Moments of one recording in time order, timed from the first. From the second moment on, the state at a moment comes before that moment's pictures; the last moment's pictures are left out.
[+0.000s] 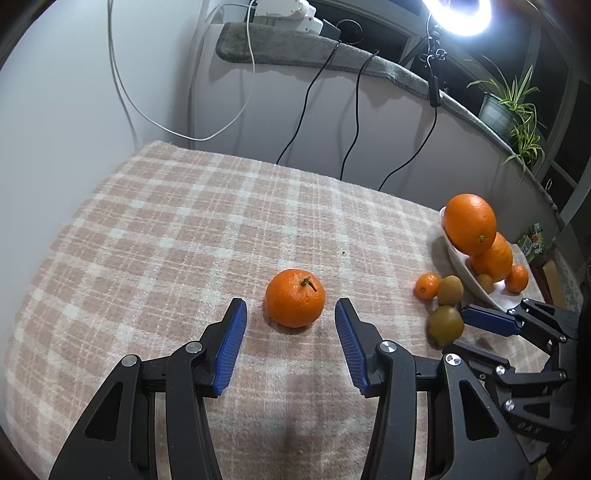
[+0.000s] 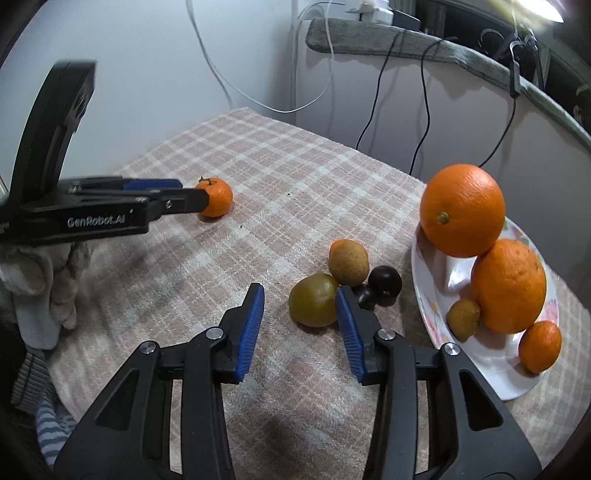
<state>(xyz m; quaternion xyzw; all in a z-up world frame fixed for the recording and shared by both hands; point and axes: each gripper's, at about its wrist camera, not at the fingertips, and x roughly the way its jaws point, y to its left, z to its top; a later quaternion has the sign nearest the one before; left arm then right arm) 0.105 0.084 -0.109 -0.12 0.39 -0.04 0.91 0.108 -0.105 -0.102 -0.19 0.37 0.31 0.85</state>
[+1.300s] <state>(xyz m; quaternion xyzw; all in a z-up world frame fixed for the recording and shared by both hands) 0.122 0.082 -0.116 -0.11 0.40 -0.04 0.91 0.112 -0.109 -0.104 -0.21 0.37 0.33 0.84</state>
